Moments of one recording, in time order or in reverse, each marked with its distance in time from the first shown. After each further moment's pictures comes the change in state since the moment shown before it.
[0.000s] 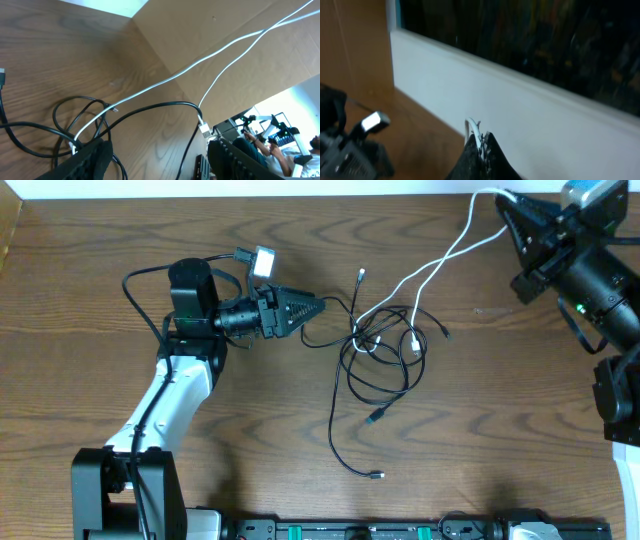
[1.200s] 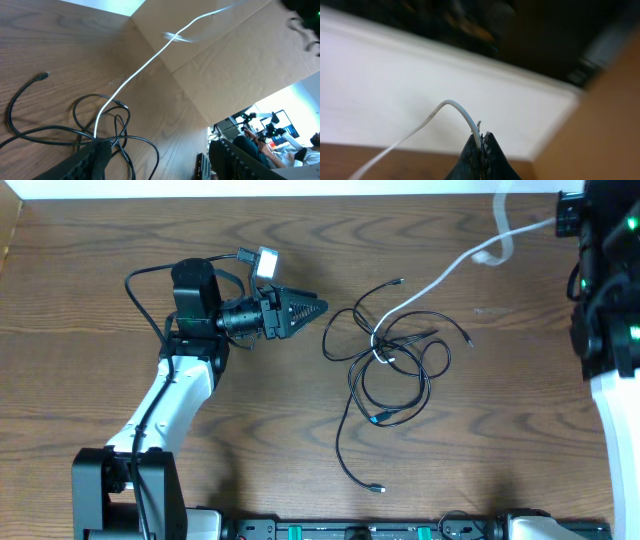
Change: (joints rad) left arm -0.008 0.000 0.000 -0.003 -0.004 0.011; right arm -0.045 0.210 0.000 0.113 0.869 -0.230
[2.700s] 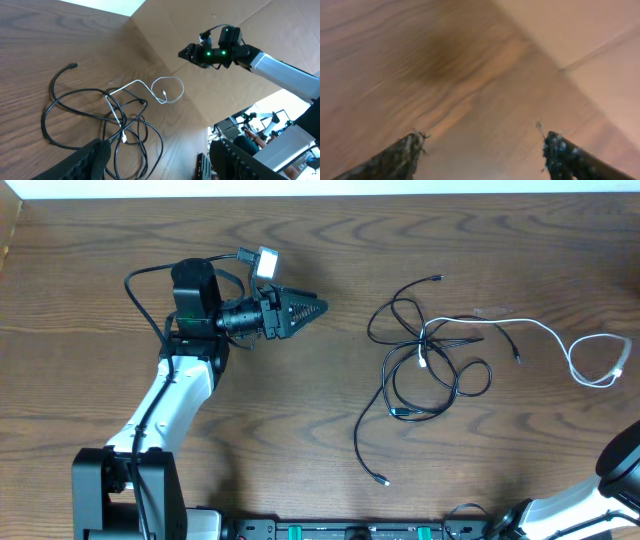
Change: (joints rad) left arm 0.000 0.000 0.000 0.000 0.000 0.001; right arm -0.626 0.481 0.000 -0.272 -0.136 0.334
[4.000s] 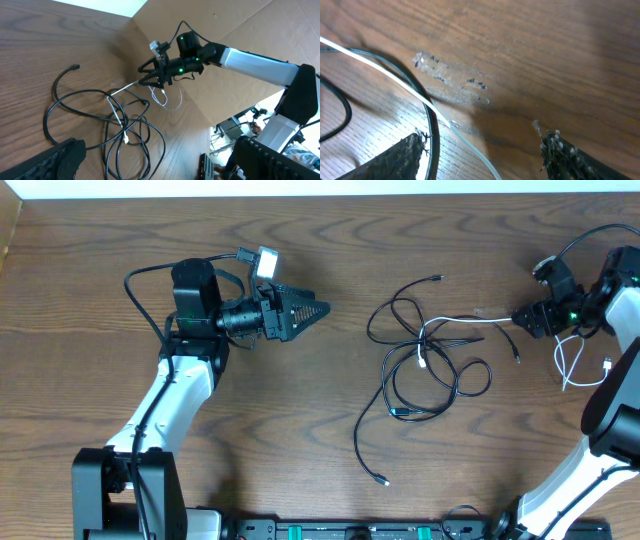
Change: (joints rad) left arm 0.000 0.000 0.000 -0.003 -0.007 0.015; right arm 0.216 0.236 0.000 -0.251 -0.643 -0.807
